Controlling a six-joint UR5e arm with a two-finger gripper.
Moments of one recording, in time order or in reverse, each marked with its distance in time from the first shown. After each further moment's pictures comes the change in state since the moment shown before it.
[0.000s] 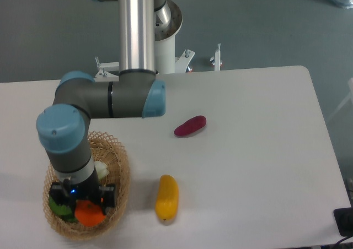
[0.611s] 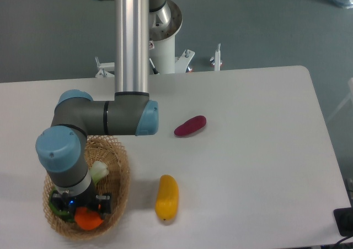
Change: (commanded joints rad) arm -0.014 -0.028 -0.023 0.003 0.014 0.000
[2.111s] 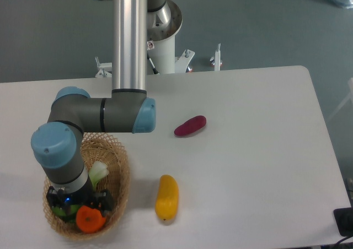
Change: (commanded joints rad) arm -0.005 0.044 0.011 -0.003 0.032 0.014
